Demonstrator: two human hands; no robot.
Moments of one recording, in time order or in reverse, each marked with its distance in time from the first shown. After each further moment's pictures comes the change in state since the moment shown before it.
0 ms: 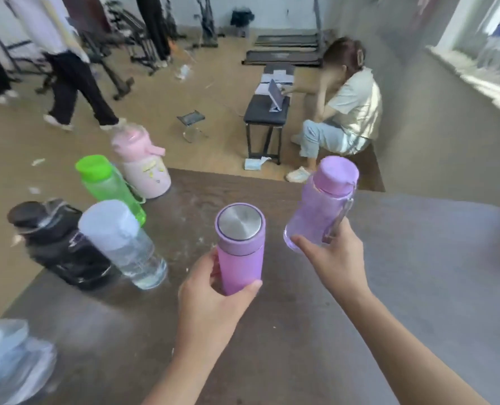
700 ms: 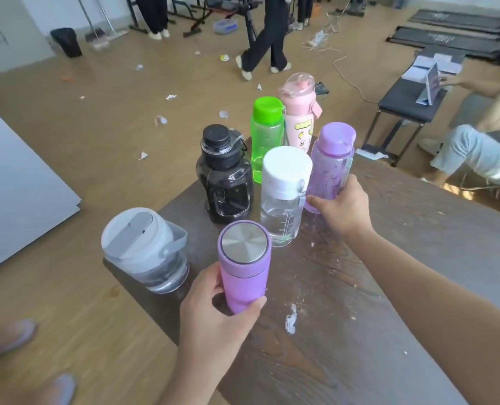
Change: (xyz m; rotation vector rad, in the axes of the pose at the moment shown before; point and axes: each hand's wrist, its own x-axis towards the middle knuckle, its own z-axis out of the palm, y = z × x) left_hand -0.051 -0.103 -0.134 0.044 0.362 -0.181; right_hand 0.028 -0.082 0.228 -0.087 -0.361 -0.196
